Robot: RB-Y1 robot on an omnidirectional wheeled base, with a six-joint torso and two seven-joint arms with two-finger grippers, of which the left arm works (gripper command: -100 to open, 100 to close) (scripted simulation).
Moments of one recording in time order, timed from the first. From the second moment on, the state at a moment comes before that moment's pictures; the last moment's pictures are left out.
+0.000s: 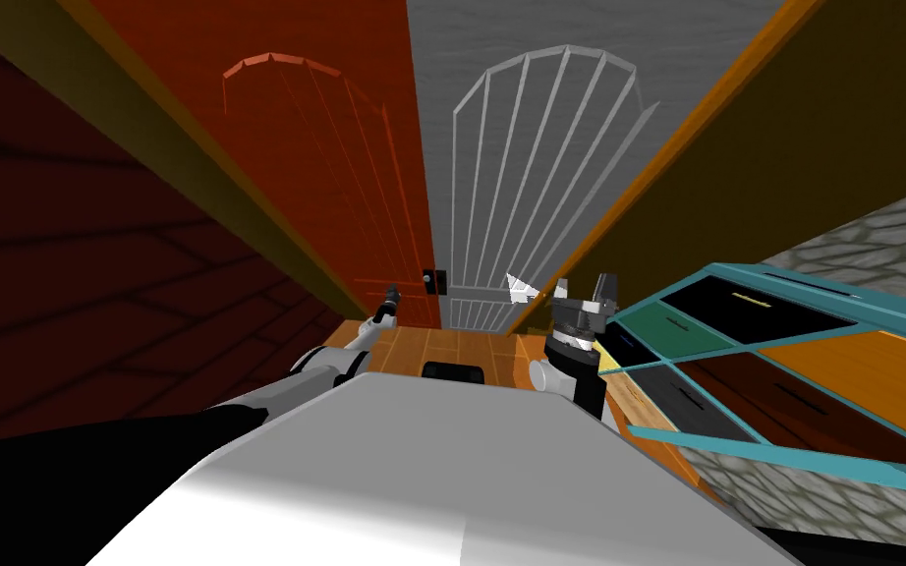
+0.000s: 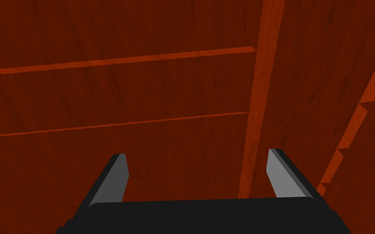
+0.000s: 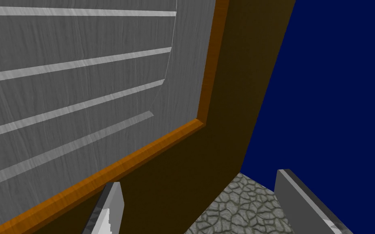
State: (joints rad) arm -0.38 0.38 0.05 -0.59 0.26 -0.50 0.09
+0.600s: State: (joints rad) arm -0.40 0.32 0.03 -0.65 0.25 -0.48 0.08
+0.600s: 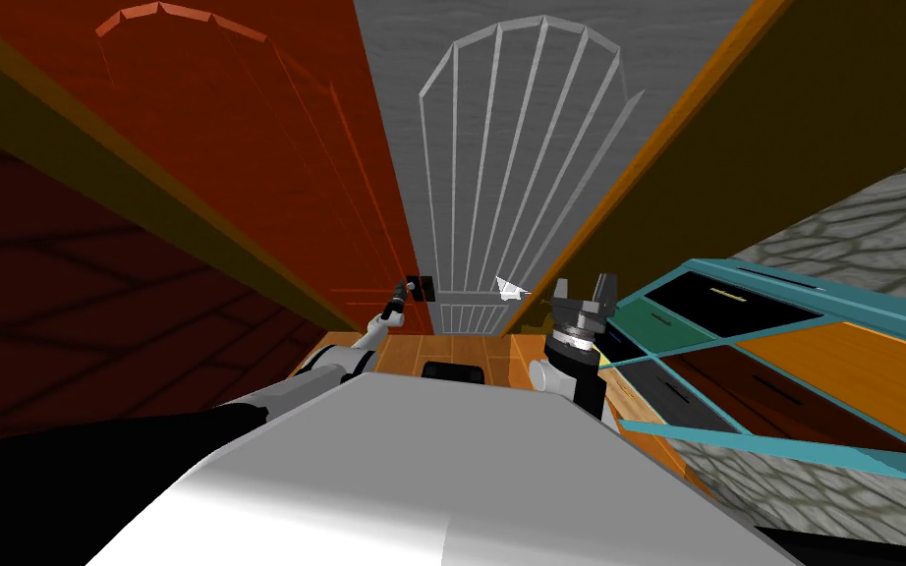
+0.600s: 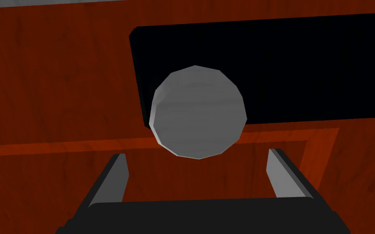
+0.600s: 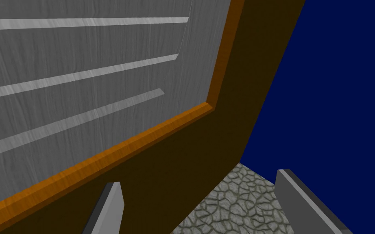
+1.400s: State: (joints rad) arm -0.42 0.31 0.01 -0.62 0.25 -0.49 0.08
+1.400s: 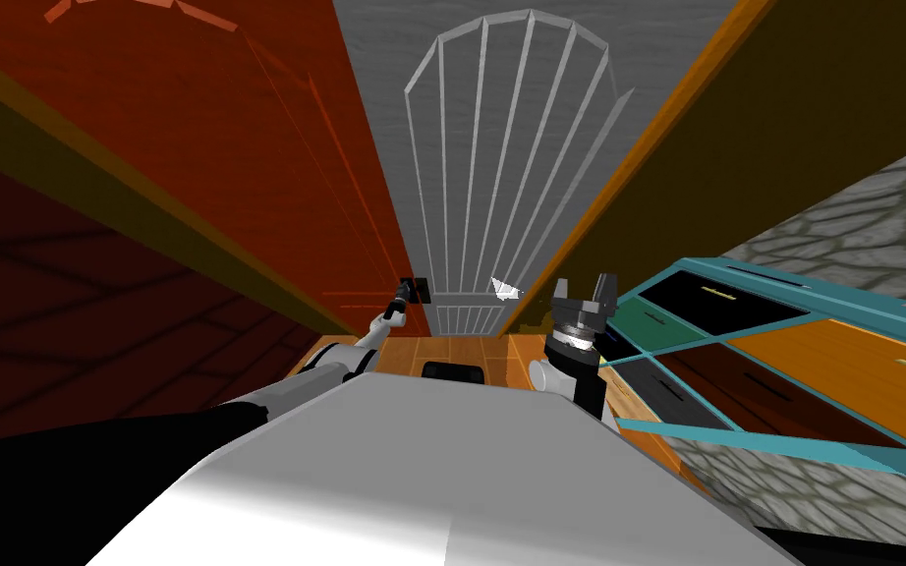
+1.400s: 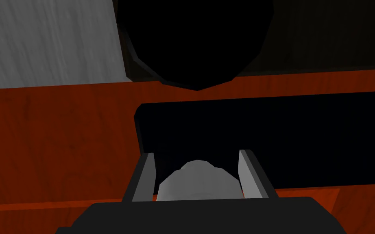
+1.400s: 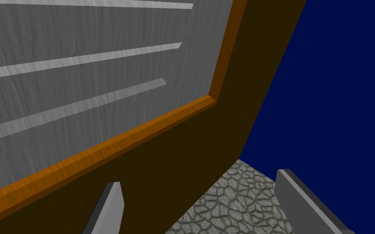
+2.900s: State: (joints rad) arm -0.39 0.33 -0.03 -0.66 0.24 -0.49 0.12
